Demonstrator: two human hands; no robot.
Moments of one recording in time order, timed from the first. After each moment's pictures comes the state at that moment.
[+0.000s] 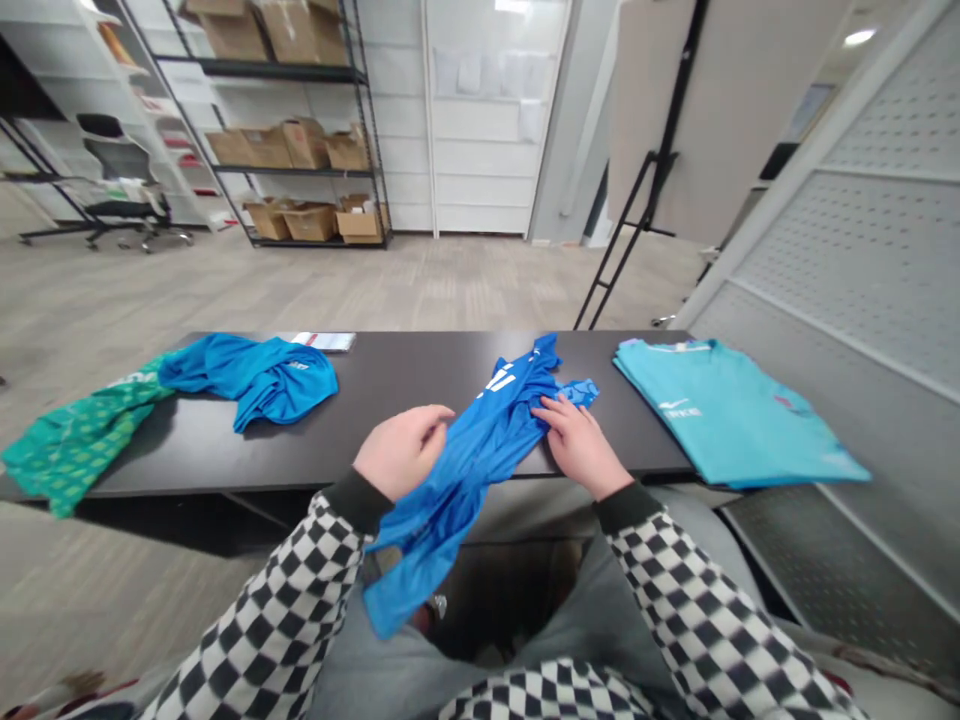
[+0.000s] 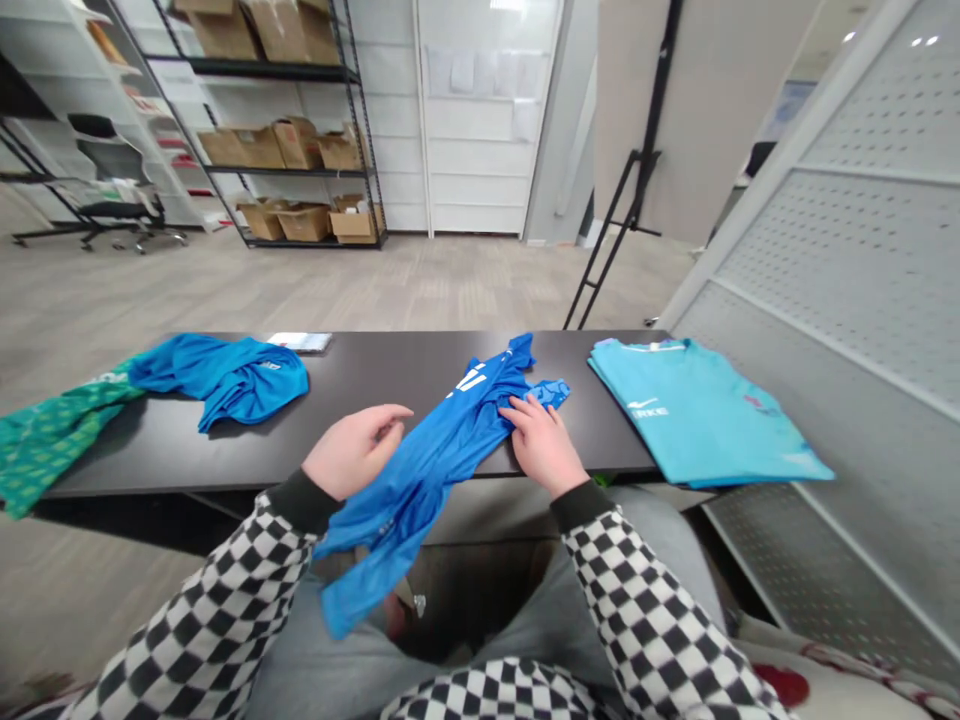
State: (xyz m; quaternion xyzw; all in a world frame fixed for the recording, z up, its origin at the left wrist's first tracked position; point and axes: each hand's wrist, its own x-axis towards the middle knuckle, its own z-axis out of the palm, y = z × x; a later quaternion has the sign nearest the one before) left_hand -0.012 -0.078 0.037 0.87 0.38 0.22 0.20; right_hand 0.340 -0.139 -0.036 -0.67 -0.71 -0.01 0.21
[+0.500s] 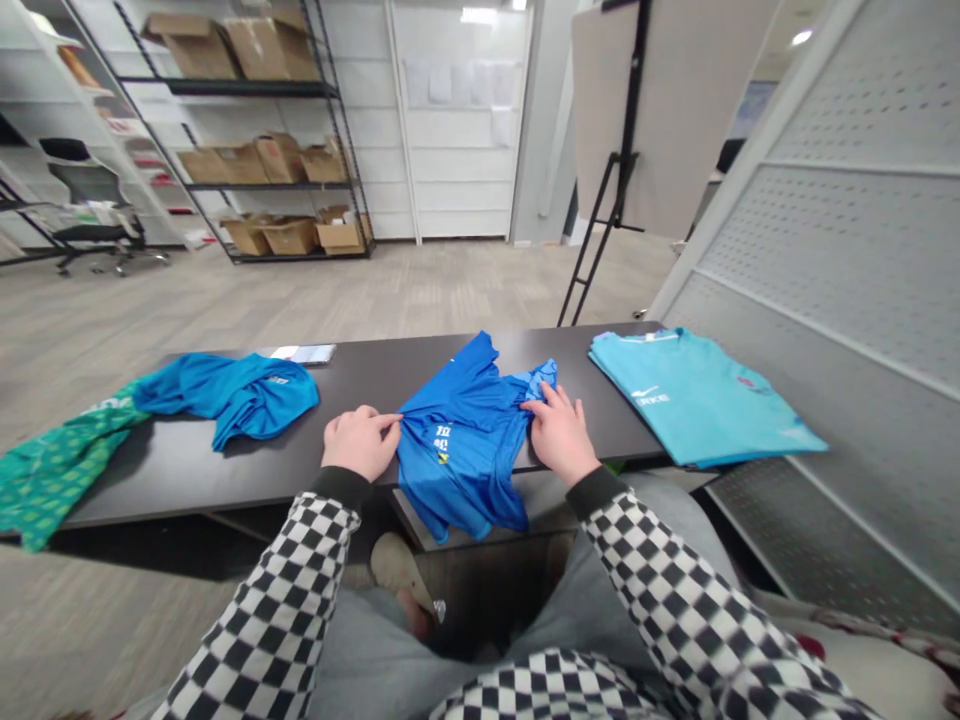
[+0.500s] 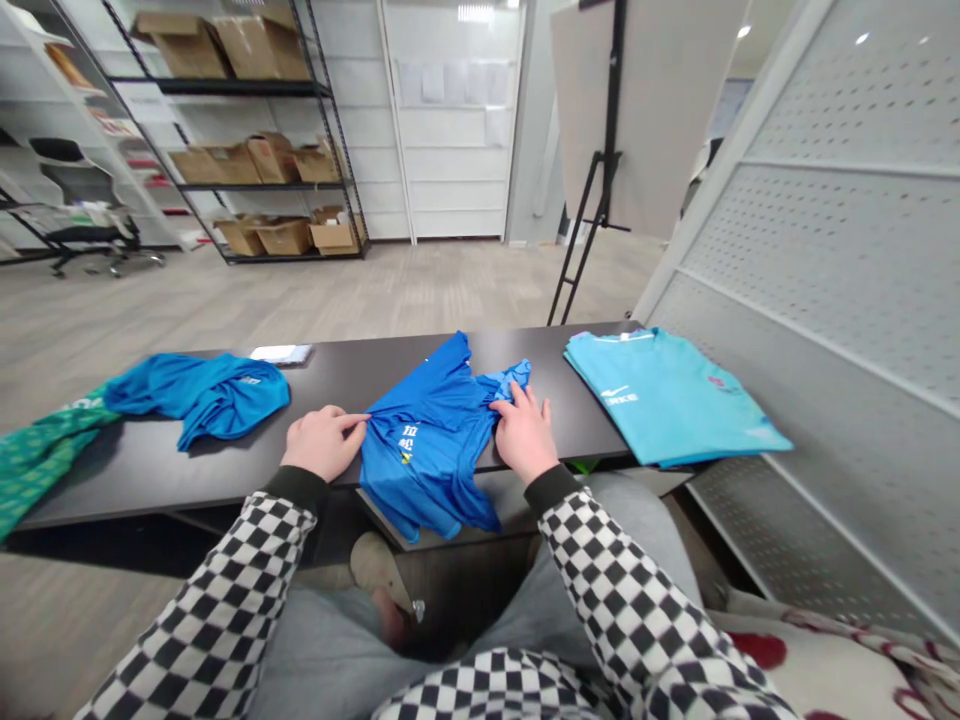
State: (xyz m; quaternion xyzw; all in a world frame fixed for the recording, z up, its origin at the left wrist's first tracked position) left_hand -0.029 -0.041 0.008 0.80 0.59 0.12 0.01; right_hand 0.325 -0.141 -0.021 -0.76 -0.62 -0.03 0.18
